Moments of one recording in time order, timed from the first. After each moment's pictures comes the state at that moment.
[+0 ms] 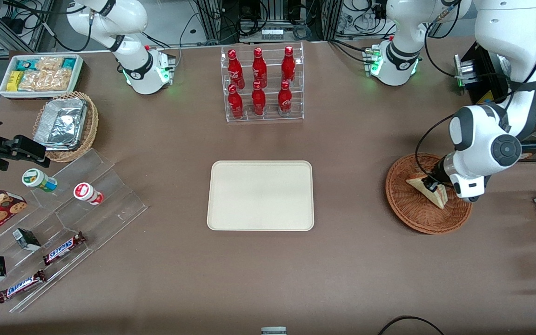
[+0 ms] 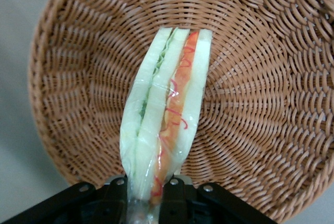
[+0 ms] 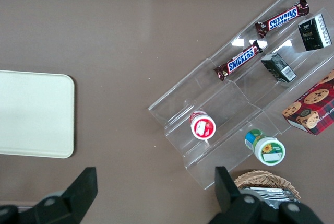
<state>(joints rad) -0.03 0.25 0.05 -2.15 -0.04 2.22 -0.89</state>
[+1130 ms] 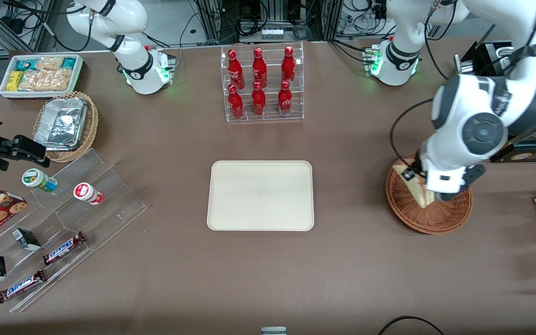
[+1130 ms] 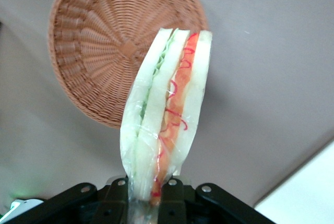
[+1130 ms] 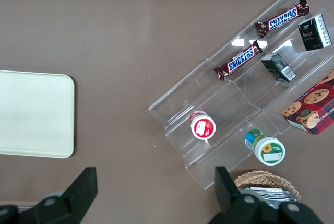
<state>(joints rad) -0.31 0.19 0.03 -1.79 0.05 1.77 -0.87</state>
